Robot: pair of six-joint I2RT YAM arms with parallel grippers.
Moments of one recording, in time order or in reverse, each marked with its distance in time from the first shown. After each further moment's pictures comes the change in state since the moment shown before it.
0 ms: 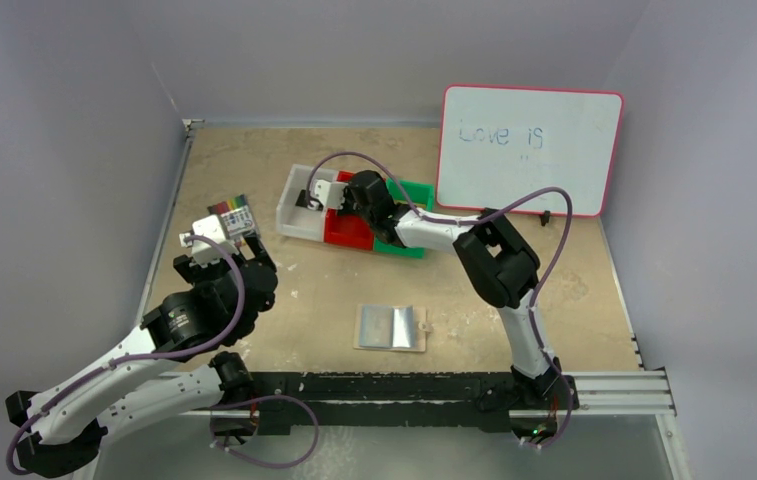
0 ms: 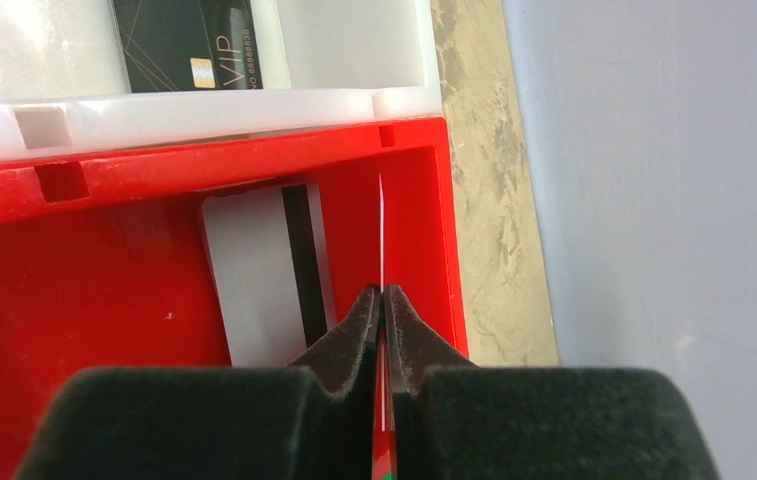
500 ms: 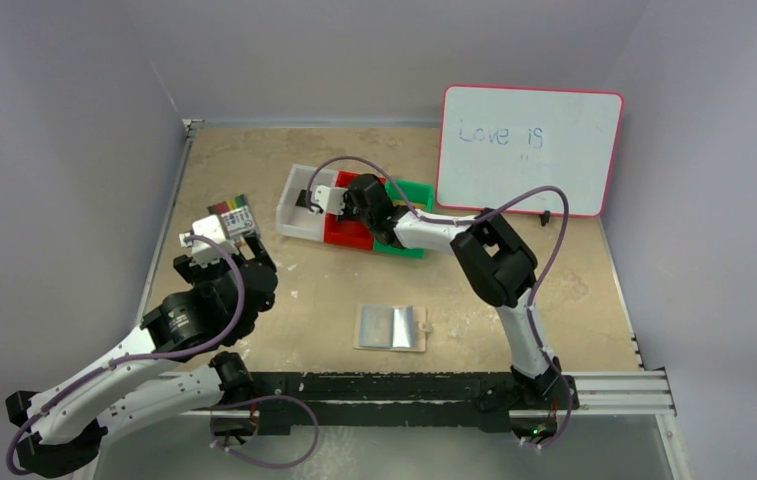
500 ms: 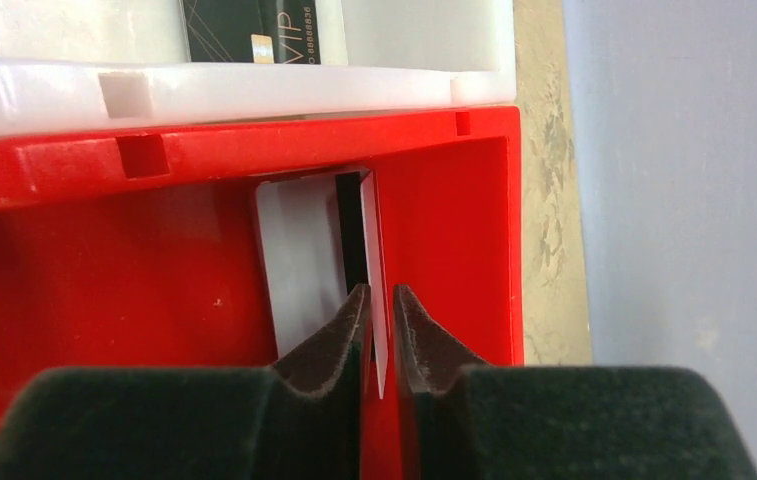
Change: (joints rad) left arm 0.000 0.000 0.000 0.000 0.000 0.000; right arm 0.003 0.017 0.000 -0.047 -0.030 0.016
